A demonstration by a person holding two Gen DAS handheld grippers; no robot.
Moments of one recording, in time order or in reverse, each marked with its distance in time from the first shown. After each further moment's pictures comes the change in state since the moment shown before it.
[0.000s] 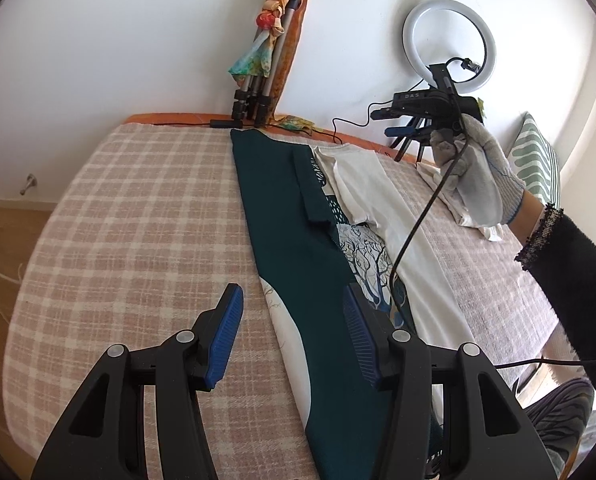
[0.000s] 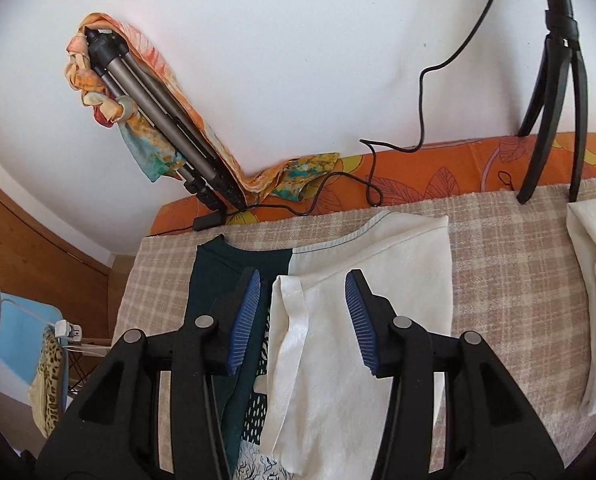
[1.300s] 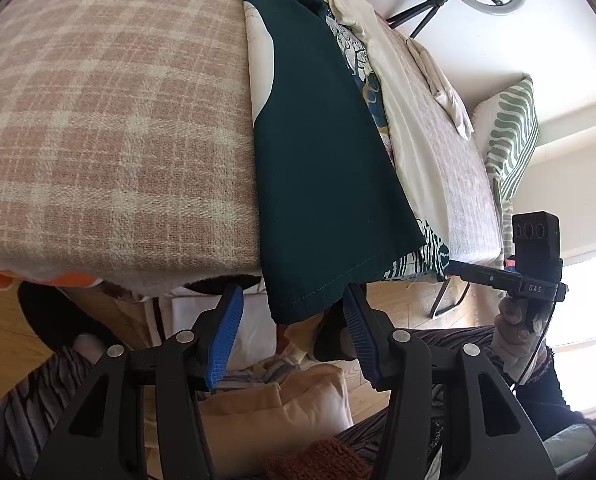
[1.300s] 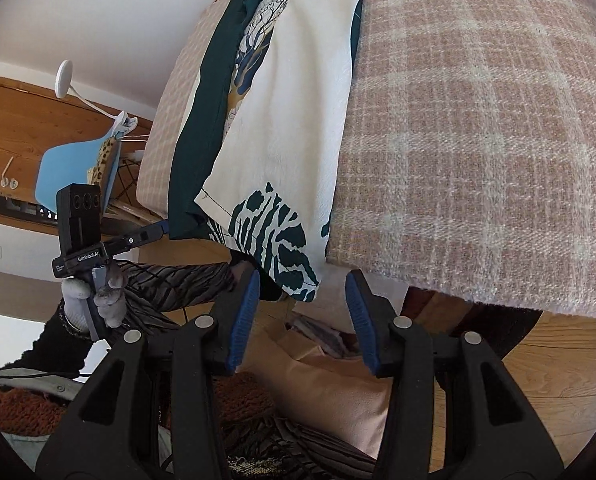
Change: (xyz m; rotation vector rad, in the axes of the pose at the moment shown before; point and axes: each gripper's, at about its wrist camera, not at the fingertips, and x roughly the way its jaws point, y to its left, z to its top) left arm 0.003 -0.001 -0.141 -0.275 0.480 -0.252; right arm -0.156 -0.070 -0.389 0.041 0.459 0.229
